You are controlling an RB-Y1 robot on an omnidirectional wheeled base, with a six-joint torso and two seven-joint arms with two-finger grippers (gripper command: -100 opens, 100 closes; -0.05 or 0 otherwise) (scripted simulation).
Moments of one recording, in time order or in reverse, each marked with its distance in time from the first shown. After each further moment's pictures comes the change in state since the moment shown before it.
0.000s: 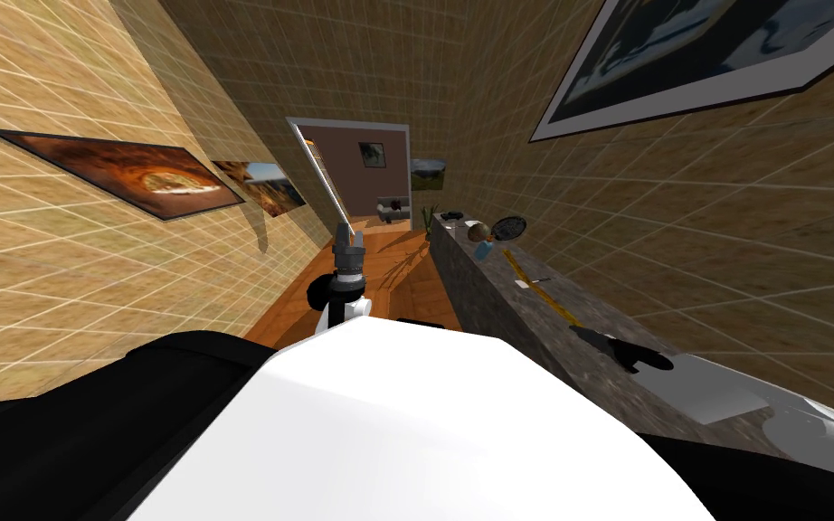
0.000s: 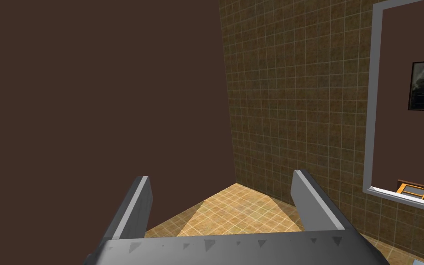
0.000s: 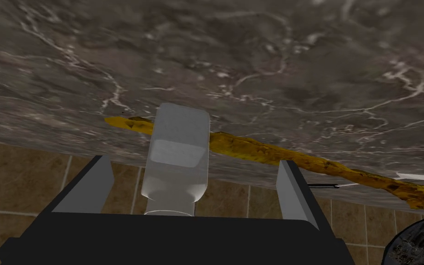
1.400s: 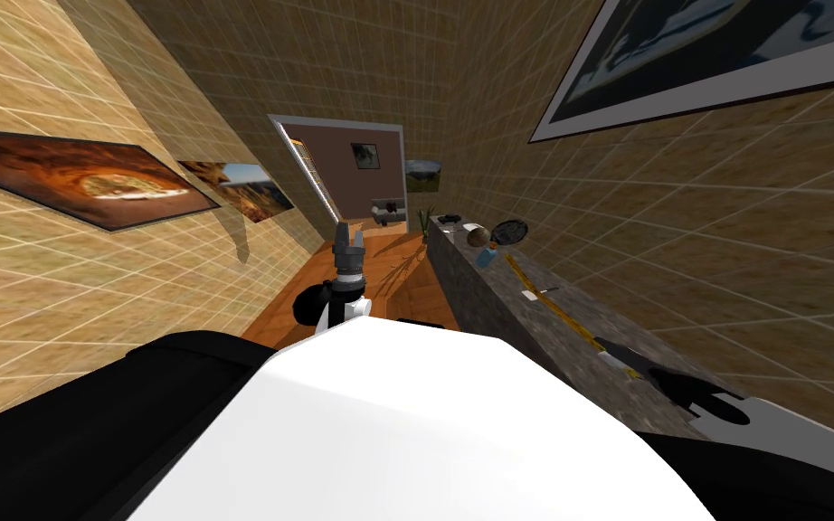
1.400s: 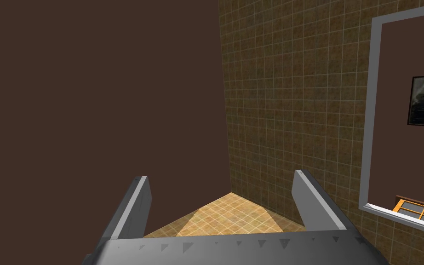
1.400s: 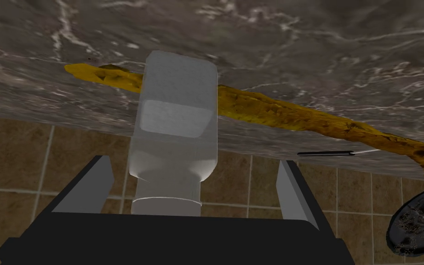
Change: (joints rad) left arm 0.000 0.000 0.000 0.000 0.000 0.000 0.000; right arm 0.072 0.114 -0.115 0.254 0.261 -0.278 -0.095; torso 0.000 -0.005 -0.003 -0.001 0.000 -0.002
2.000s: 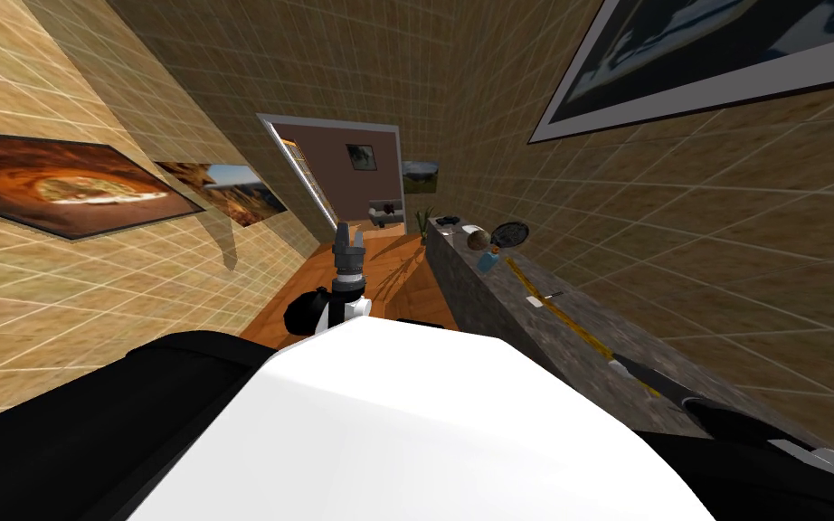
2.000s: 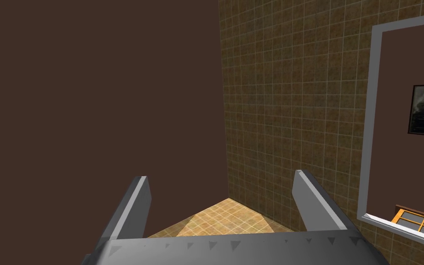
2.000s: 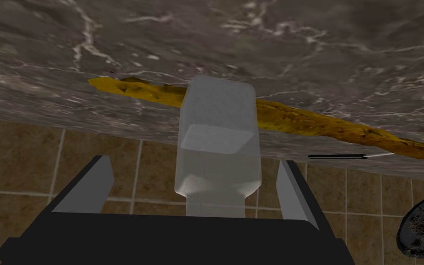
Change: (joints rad) left arm 0.000 0.000 0.000 0.000 0.000 0.000 0.000; right arm 0.072 0.082 -0.103 0.127 0.161 -0.152 -0.057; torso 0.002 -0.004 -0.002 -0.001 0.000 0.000
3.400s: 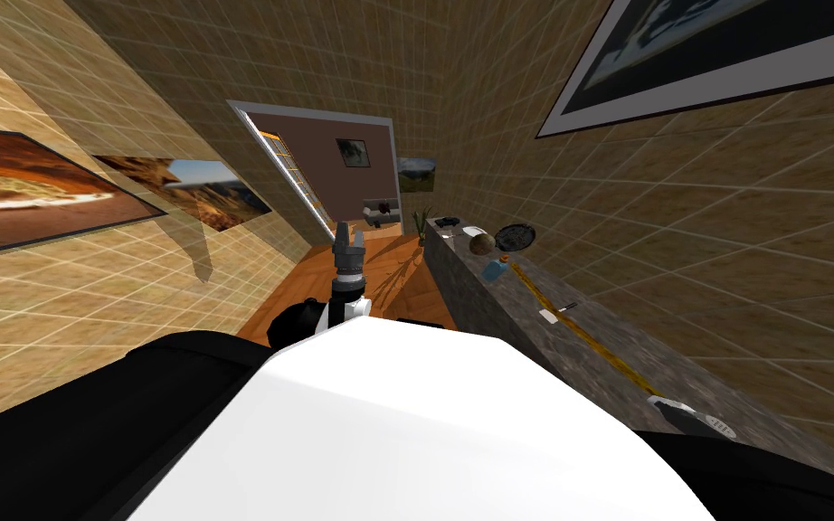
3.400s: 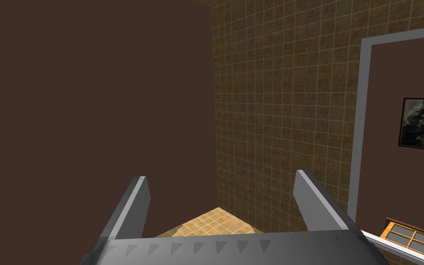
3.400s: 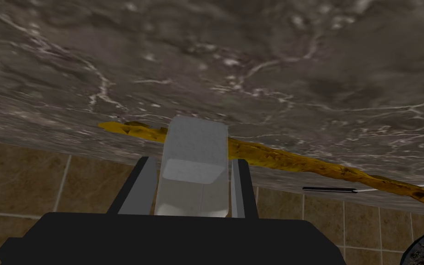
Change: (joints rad) left arm 0.000 0.000 0.000 0.000 0.000 0.000 0.000; right arm 0.063 0.108 -0.107 0.215 0.257 -0.261 -0.087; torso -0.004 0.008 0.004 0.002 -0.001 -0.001
